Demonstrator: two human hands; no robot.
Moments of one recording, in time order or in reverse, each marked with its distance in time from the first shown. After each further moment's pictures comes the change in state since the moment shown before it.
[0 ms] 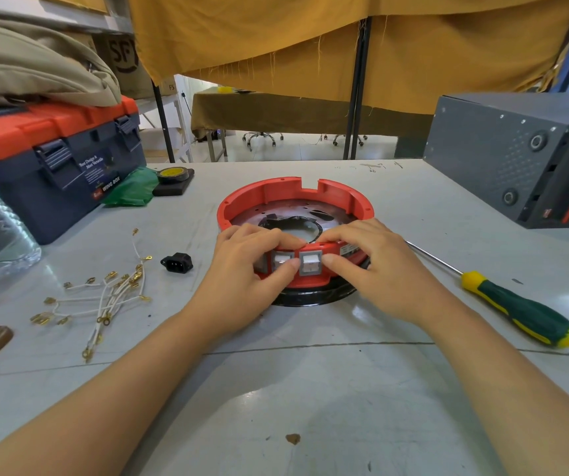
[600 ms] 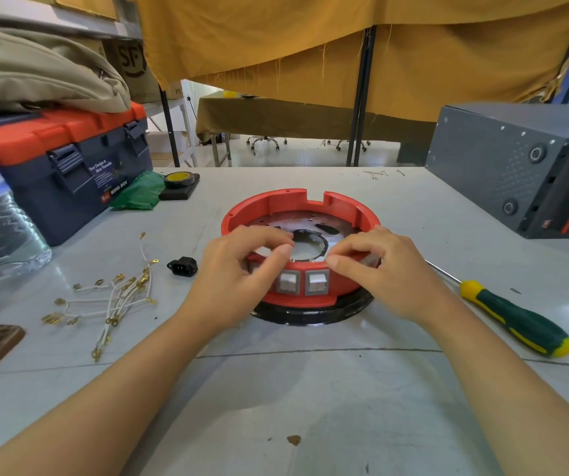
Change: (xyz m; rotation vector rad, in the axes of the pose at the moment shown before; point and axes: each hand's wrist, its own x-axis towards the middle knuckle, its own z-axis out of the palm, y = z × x) left_hand 0.003 0.003 -0.015 -0.146 0.056 -0.055; right_hand -0.002 -0.004 -0.010 0.316 0.025 0.094
